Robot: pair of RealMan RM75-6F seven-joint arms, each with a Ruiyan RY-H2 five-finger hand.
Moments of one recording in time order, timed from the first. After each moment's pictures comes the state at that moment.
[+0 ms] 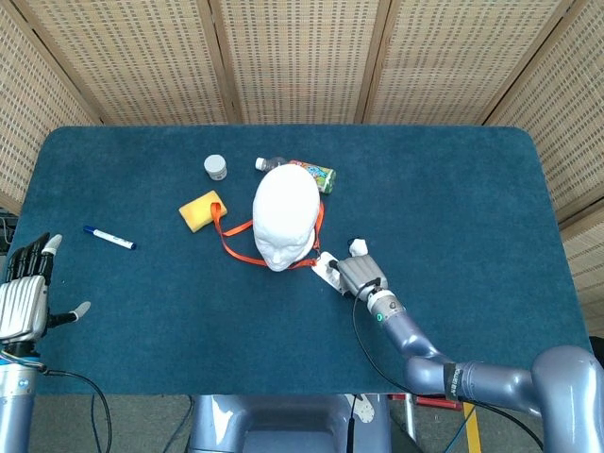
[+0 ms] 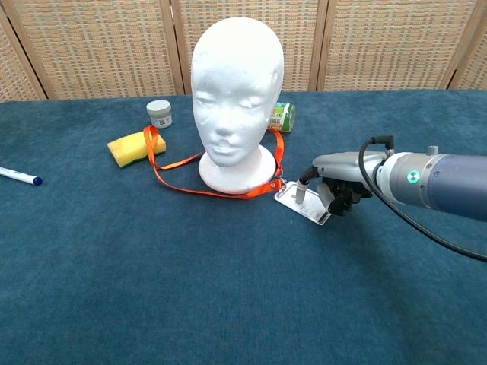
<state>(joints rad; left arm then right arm) -0.19 -1.21 -0.13 -1.77 1.22 1.46 0.23 0.92 -1.61 0.13 -1.42 -0.72 0.77 -0.52</state>
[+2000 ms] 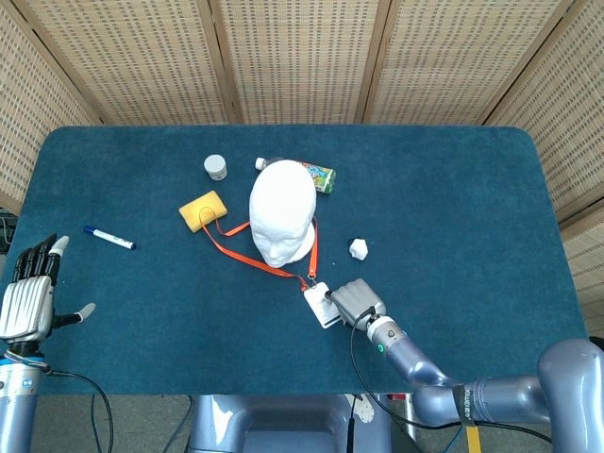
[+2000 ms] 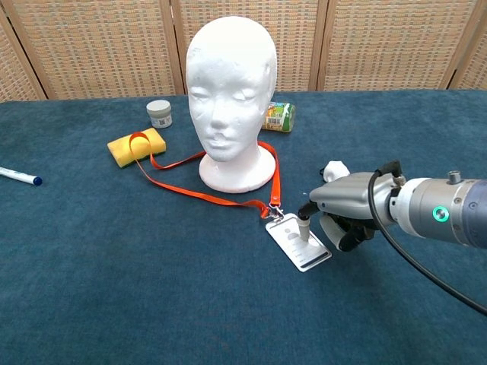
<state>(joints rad) -0.19 -1.21 -0.14 -1.78 1.23 1.44 0.24 0.97 -1.54 -0.03 -1.67 -0.72 0.88 -0.68</state>
